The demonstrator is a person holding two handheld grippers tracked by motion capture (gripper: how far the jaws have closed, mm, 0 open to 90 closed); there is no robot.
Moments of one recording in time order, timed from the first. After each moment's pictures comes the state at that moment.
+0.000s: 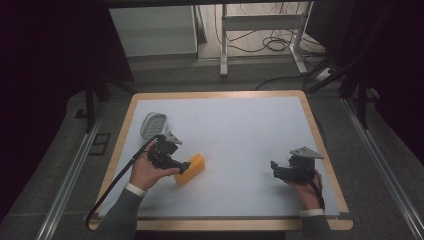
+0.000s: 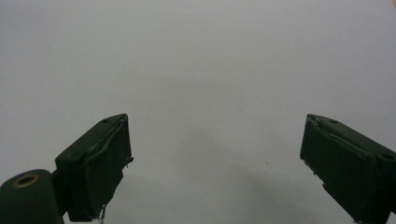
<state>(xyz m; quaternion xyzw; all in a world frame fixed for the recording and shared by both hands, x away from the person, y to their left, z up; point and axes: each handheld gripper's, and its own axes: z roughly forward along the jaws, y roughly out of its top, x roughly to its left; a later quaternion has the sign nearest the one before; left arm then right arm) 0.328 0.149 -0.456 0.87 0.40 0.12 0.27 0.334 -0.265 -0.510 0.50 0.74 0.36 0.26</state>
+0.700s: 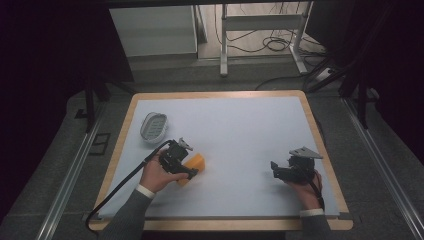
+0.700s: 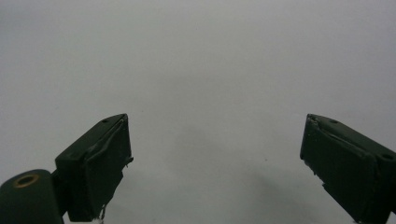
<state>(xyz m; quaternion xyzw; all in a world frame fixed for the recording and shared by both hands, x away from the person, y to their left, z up) 0.333 0.126 -0.480 0.88 0.39 0.08 0.25 0.335 -0.265 -0.513 0.50 0.75 0.35 0.26</state>
